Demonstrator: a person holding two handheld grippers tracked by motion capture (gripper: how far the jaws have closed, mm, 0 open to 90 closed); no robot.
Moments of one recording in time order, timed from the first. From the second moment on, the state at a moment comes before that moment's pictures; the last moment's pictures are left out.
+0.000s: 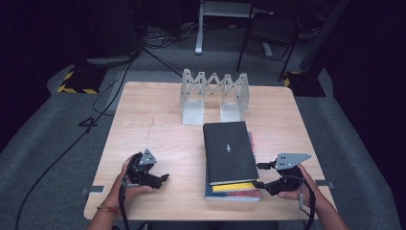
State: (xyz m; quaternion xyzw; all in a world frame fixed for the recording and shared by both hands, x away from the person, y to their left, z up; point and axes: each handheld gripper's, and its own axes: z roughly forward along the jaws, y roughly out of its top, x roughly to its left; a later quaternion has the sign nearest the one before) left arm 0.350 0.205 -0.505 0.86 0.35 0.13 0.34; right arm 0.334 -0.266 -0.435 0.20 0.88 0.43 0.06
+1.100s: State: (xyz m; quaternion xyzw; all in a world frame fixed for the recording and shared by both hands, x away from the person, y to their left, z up) left arm 0.378 0.152 -0.486 0.85 0.34 0.12 0.37; right arm 0.363 -0.248 -0.410 0.27 0.86 0.44 0.06
